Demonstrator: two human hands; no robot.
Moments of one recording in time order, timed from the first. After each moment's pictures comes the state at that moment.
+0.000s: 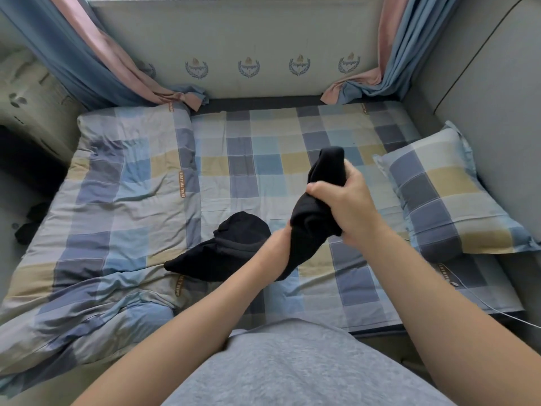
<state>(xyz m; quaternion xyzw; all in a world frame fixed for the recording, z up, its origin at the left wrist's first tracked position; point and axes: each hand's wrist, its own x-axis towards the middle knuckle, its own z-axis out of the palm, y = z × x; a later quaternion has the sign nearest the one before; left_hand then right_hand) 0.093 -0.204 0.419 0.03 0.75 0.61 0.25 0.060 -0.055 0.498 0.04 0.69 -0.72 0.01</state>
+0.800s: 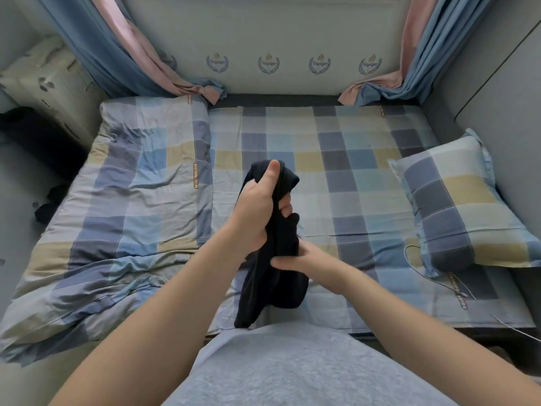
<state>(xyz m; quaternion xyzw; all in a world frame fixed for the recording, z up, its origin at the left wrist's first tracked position) 0.071 -0.239 0.490 -0.10 0.55 0.82 0.14 0.109 -0.093 0.405 -0.03 0.70 -0.59 0.40</state>
